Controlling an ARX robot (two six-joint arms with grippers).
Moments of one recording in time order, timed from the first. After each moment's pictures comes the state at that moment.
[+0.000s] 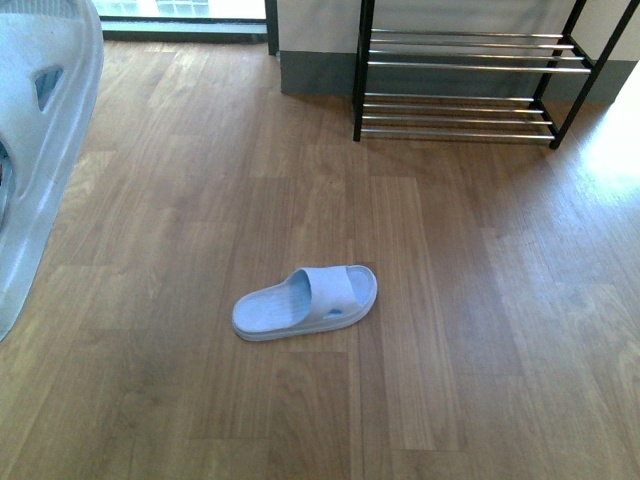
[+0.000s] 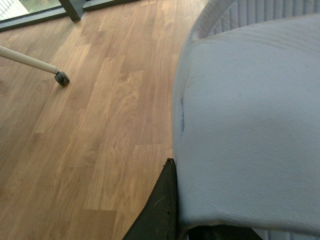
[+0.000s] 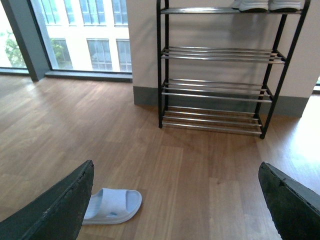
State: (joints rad) left arm -0.18 1.39 0.43 0.57 -0.30 0.13; right arm 0.00 0.00 0.02 0.00 0.00 0.00
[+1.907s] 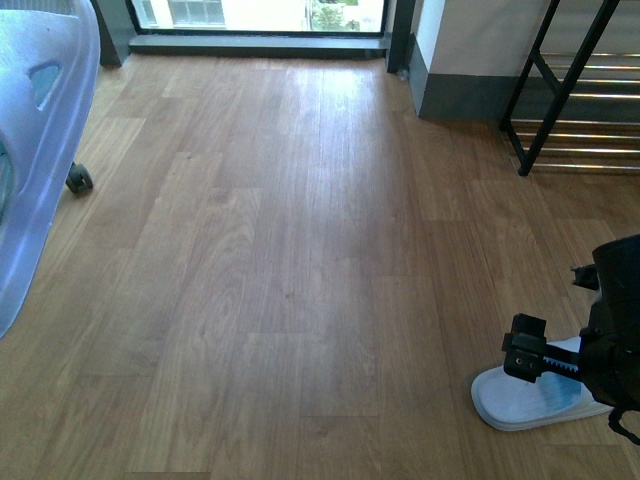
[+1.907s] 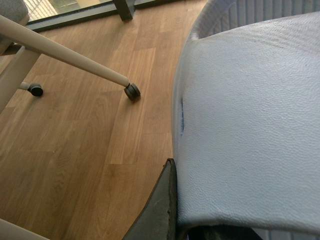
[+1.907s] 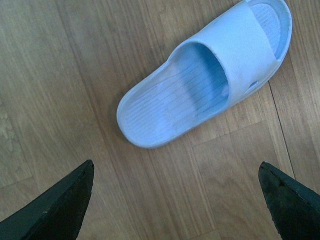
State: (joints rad) left arm -0.18 1.39 0.42 0.56 -0.30 0.13; right arm -0.06 2.34 0.73 0.54 0.27 0.39
